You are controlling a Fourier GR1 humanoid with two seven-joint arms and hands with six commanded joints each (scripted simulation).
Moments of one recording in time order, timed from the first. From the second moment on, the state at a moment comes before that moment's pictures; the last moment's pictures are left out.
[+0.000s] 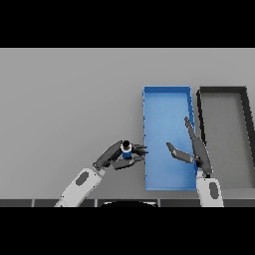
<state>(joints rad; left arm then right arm) -0.19 0.11 -0.61 -1.49 0.05 -0.09 -0.20 0.09 -0.19 0.08 -1.69 0.17 0.08 -0.08</state>
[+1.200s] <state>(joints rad) -0.24 0.07 -0.57 -1.58 0.02 -0.17 -0.06 0.74 0.14 0.33 -2.11 0.36 -0.20 -0.22</state>
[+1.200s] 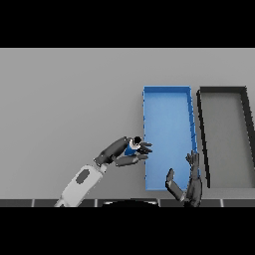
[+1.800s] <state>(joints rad) -0.22 0.05 -0.56 -1.58 -0.04 -0.21 -0.06 0.35 0.01 0.48 -2.25 0.49 0.11 0.26</state>
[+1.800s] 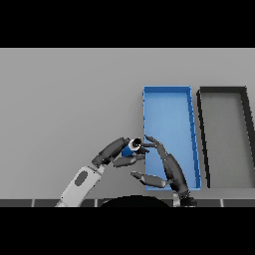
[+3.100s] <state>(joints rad) -0.22 0.01 -0.50 -1.56 -0.03 -0.31 -0.05 -0.16 0.20 0.39 -2.05 0.31 0.33 0.50</state>
